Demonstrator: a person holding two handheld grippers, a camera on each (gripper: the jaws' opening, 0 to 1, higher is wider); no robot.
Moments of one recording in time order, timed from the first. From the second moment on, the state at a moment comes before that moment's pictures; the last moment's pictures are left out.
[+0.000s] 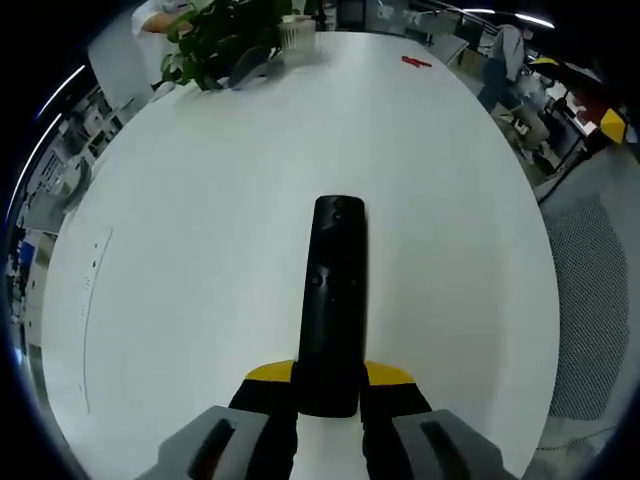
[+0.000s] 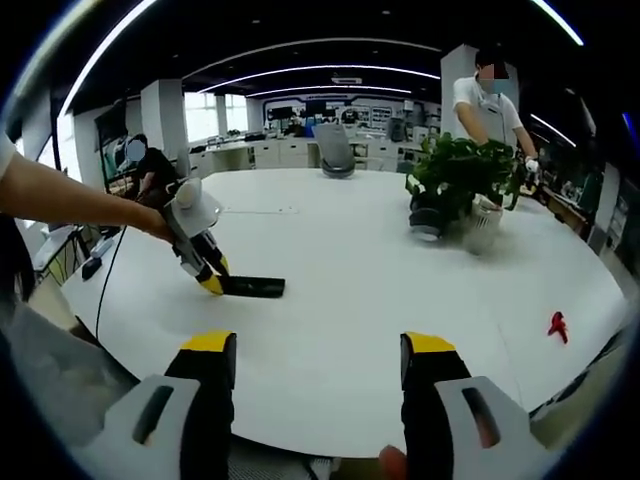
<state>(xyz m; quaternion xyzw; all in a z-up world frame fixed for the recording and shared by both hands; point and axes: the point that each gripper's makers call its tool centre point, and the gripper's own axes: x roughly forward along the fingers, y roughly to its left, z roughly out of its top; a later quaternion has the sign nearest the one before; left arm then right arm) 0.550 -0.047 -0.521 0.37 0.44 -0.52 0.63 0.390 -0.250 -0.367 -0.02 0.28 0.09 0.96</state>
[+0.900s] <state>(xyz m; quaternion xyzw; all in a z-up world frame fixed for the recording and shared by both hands) 0.496 -0.047 -0.521 0.36 0.44 -0.52 0.64 0.391 -0.251 -0.358 0.00 0.25 0.09 0.96</state>
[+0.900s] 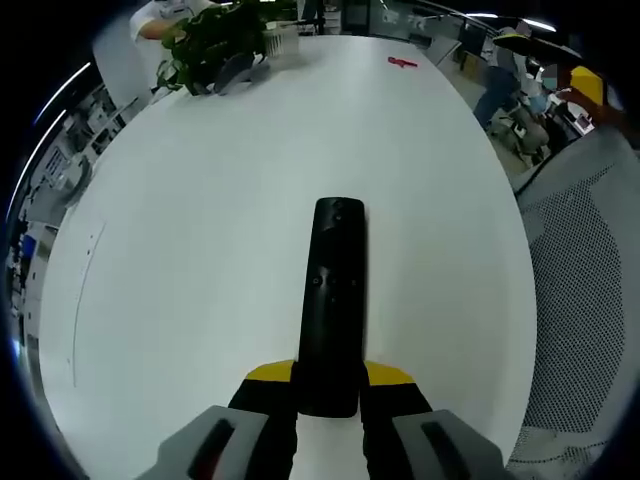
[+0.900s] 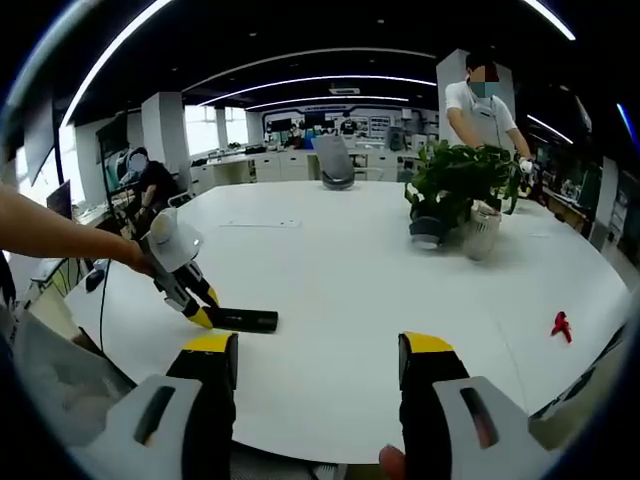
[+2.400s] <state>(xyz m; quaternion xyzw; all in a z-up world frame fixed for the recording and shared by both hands) 0.417 -0.050 -0.519 0.34 0.43 -0.51 0.66 0.391 -0.236 -0.335 0.02 0.21 0.13 0.97</state>
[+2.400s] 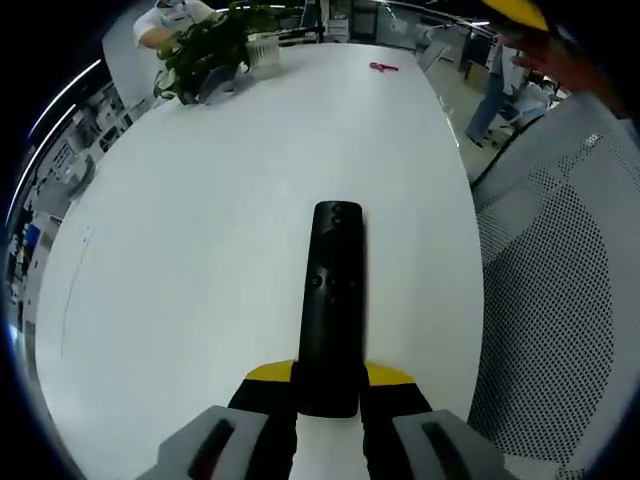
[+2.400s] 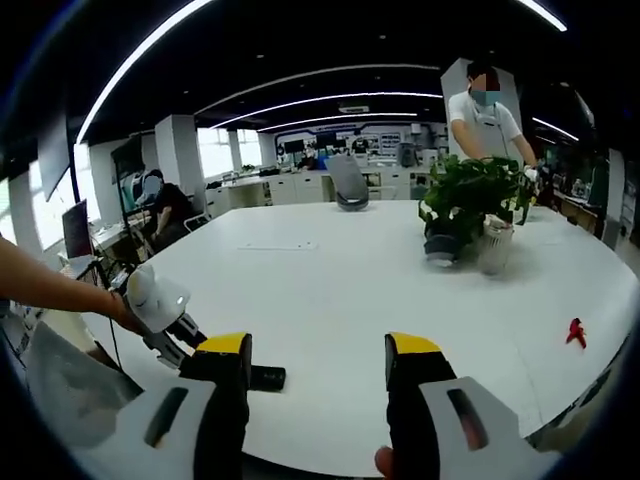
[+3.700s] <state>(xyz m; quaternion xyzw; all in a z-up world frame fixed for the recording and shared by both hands) 0.381 -0.055 -0.518 0.33 0.39 -0.53 0.68 0.474 -0.160 -0.356 0.03 0.27 0.26 0.93</state>
